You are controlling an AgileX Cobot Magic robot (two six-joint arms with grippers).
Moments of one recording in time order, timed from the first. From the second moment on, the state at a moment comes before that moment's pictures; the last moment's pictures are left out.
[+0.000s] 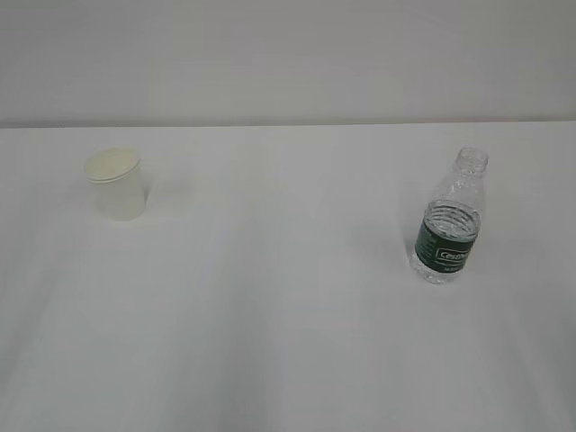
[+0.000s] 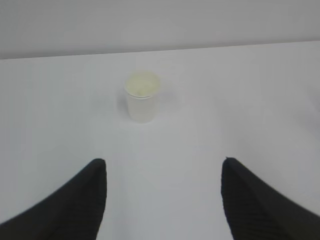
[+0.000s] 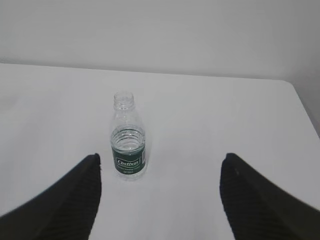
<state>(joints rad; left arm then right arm) -0.18 0.49 -0.56 -0.06 0.56 -0.05 0.03 0.29 -0.54 0.05 0.68 -0.16</state>
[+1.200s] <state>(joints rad) -0.18 0.79 -0.56 -0.04 0.32 -0.05 0.03 0.53 -0.45 0.10 0.31 -0.23</state>
